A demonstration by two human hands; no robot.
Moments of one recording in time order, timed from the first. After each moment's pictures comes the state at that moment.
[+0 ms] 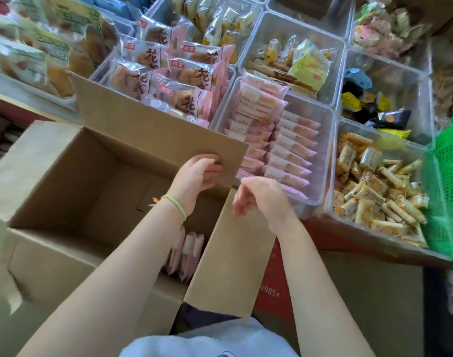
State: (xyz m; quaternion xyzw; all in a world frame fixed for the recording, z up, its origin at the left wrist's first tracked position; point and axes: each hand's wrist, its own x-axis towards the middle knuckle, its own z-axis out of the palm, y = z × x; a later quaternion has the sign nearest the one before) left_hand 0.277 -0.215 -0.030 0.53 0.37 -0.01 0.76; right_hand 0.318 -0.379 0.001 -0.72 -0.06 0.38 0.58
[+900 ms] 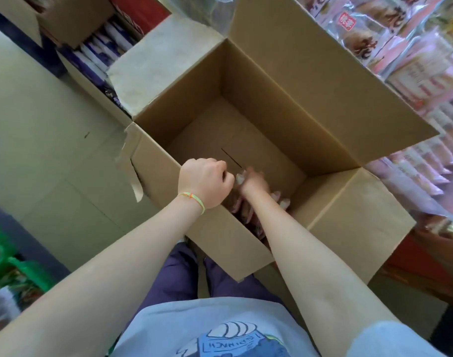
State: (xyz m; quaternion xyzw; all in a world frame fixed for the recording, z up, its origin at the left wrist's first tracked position) left_hand 0.060 -0.107 -0.130 0.94 0.31 -0.04 0.14; right_hand 0.178 -0.184 -0.198 -0.88 -0.17 0.44 0.00
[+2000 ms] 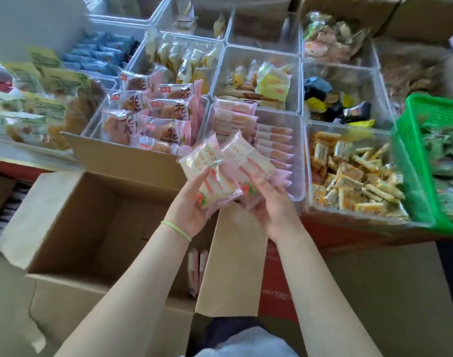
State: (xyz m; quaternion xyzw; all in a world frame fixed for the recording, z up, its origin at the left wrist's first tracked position) left_hand 0.254 -0.239 0.024 0.32 0.29 -0.06 0.90; right_hand 0.301 -0.406 0.016 -0.51 0.08 0.28 0.81
